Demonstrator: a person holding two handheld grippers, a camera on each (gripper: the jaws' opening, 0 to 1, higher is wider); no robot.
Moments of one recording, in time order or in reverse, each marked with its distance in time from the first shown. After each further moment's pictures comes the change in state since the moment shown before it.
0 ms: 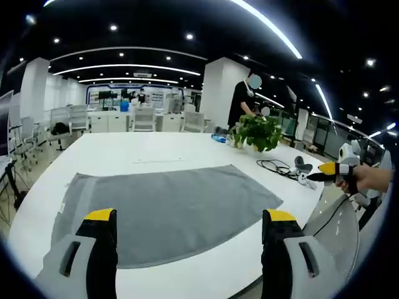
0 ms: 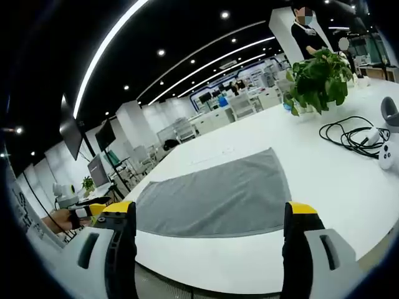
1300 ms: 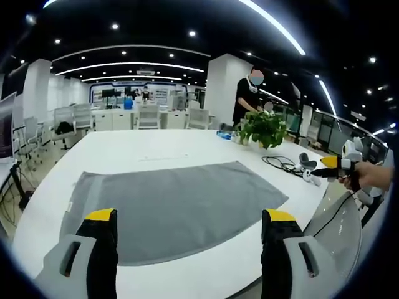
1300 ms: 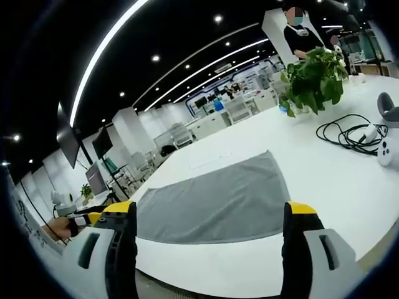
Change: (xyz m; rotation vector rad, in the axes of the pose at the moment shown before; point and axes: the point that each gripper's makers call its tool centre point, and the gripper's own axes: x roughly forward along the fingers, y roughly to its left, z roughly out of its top) left arm -0.007 0.013 -0.003 0.005 0.026 0.037; right arm 0.003 -0.002 0.007 0.034 -0.032 -0.020
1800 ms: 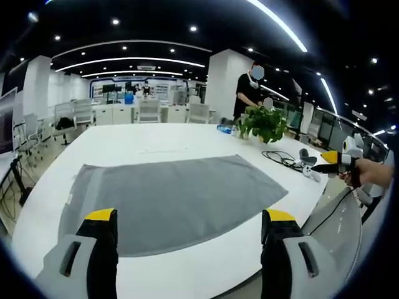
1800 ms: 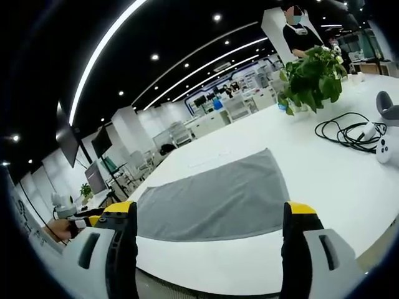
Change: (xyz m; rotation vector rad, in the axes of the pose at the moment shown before) left arm -0.003 -0.003 -0.014 -0.006 0.036 0.001; right arm -0.003 0.000 -0.004 0.003 0.007 -0.009
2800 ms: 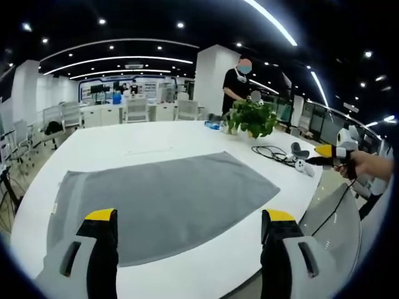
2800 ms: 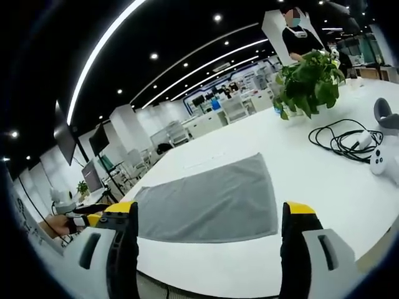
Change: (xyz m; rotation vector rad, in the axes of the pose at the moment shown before) left arm 0.030 -0.041 0.008 0.061 0.029 -0.077; right arm -0.007 -0.022 0.019 -0.028 0.003 -0.017
